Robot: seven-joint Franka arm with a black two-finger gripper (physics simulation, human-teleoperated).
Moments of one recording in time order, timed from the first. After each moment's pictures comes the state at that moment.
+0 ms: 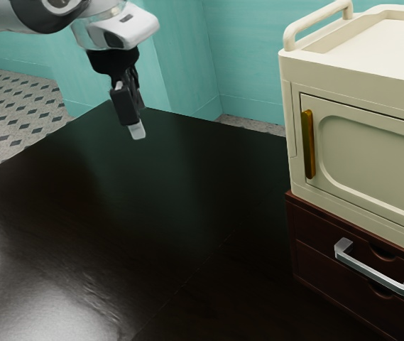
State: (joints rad) arm -0.06 0.19 0.15 -1.05 0.01 1.34 0.87
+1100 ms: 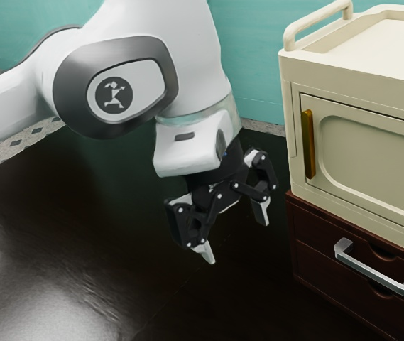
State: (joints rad) arm -0.31 -0.08 -0.05 -1.59 -0.12 1.57 1.50
